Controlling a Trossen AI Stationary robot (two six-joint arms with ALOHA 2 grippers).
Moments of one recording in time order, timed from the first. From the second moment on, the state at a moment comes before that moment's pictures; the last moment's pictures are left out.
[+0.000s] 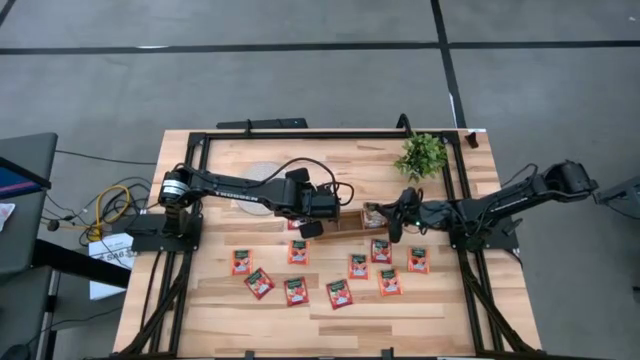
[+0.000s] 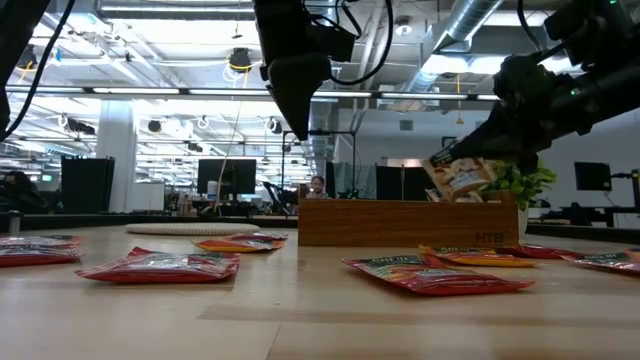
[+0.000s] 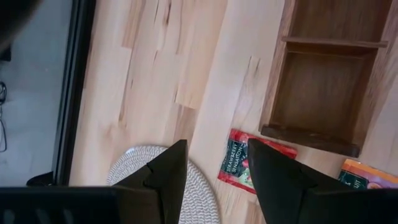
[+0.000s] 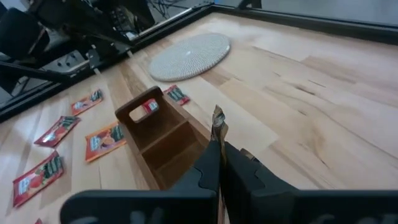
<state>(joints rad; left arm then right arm) -0.05 1.94 1.70 -1.09 -0.50 -0.22 0.15 1.02 0.16 0.47 0.45 0.48</state>
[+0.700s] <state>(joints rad) -0.05 1.94 1.70 -1.09 -0.50 -0.22 0.15 1.07 0.16 0.51 0.45 0.49</state>
